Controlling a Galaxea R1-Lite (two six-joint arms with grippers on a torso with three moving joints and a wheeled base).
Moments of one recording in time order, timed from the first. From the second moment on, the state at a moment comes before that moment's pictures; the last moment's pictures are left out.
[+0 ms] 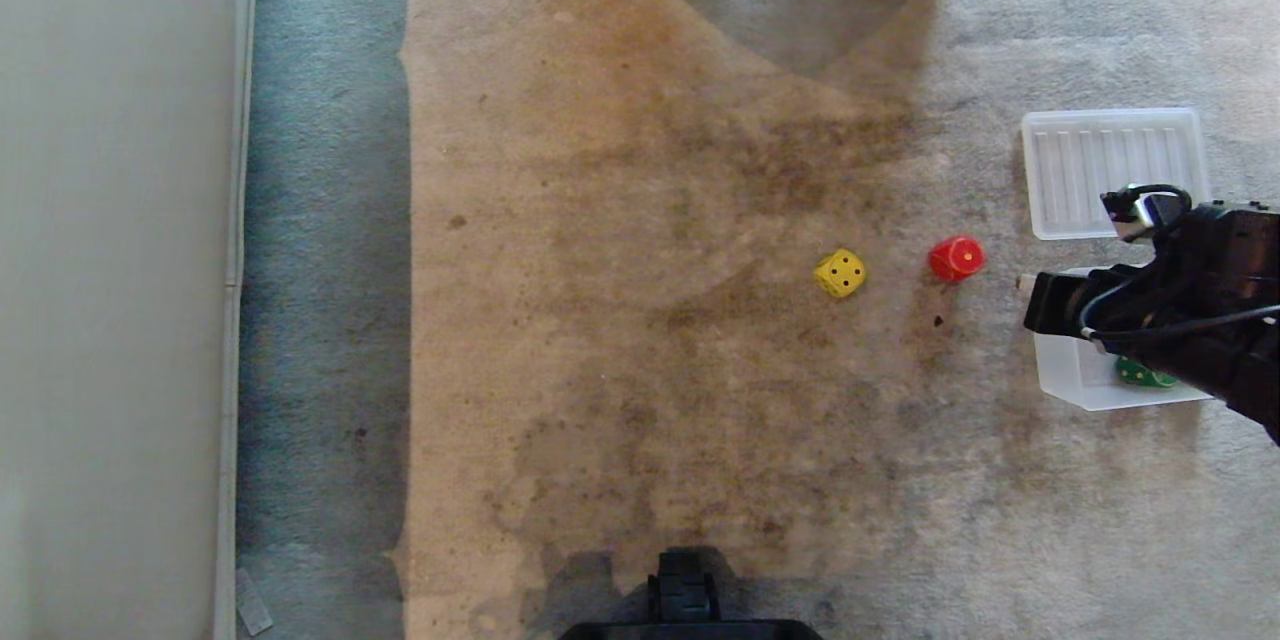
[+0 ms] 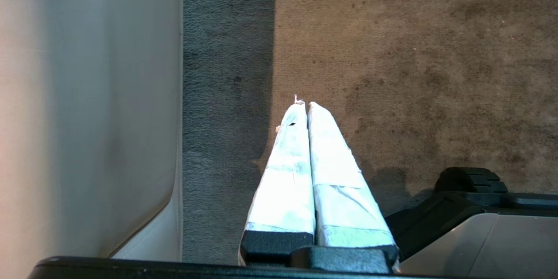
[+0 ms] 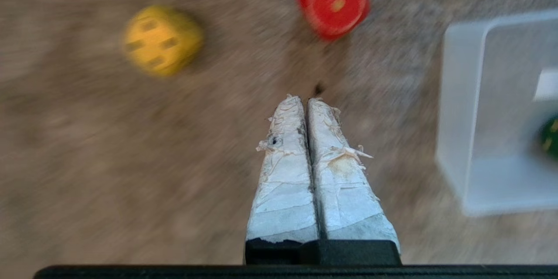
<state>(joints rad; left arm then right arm) 0.00 0.00 0.00 0.01 0.01 -0.01 -0.04 1.74 -0.74 -0.79 0.03 0.06</state>
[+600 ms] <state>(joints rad) 0.00 0.00 0.00 0.01 0.01 -0.01 -0.08 2.00 -0.90 -0.94 -0.04 -0.03</state>
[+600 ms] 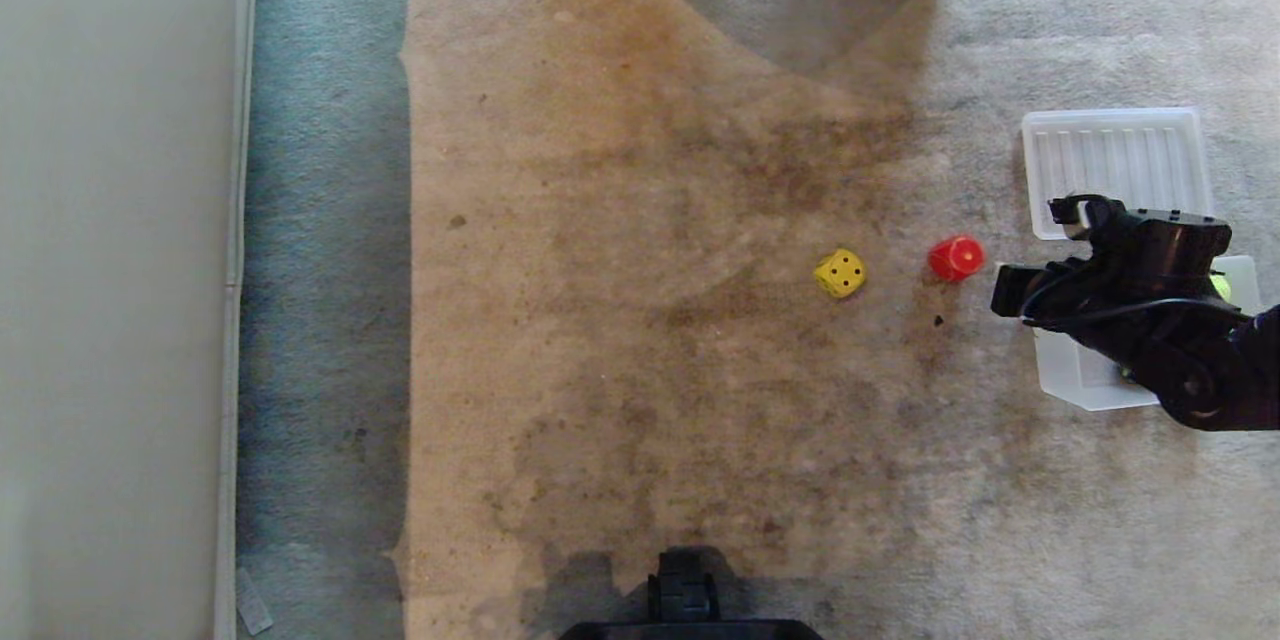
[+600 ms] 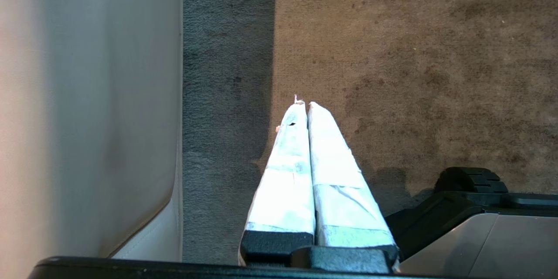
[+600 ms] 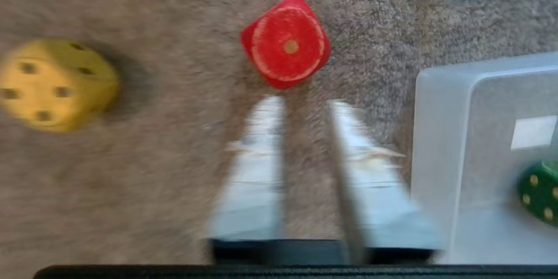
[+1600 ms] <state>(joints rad) 0.00 0.00 0.00 0.01 0.01 -0.01 -0.11 2.30 -1.16 -1.06 0.16 -0.03</state>
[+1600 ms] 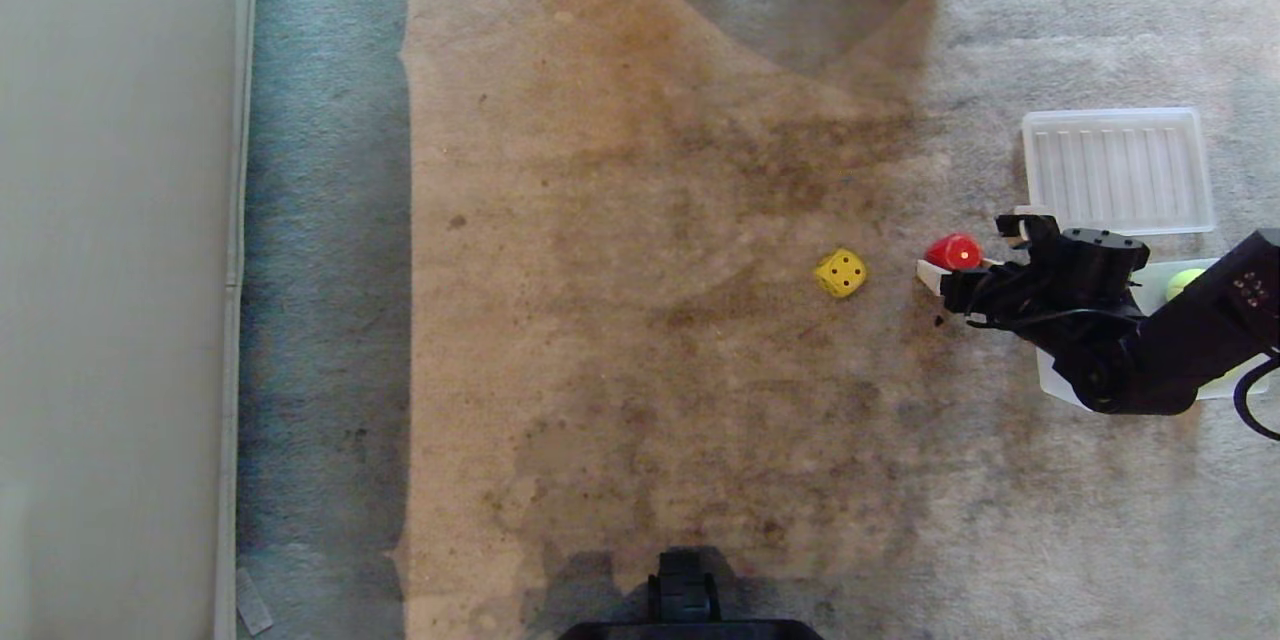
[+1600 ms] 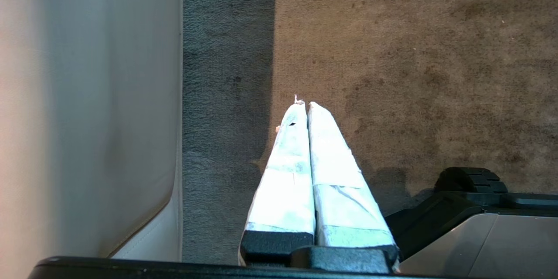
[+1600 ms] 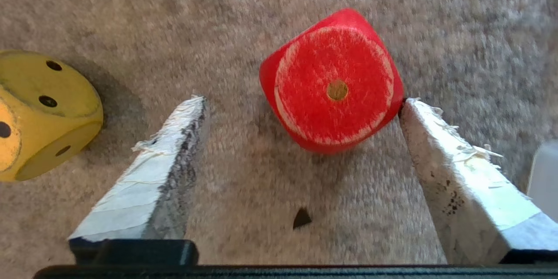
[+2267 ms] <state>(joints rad) 0.00 0.00 0.00 0.01 0.01 -0.01 -0.13 2.36 -1.27 -1.08 0.19 -0.05</state>
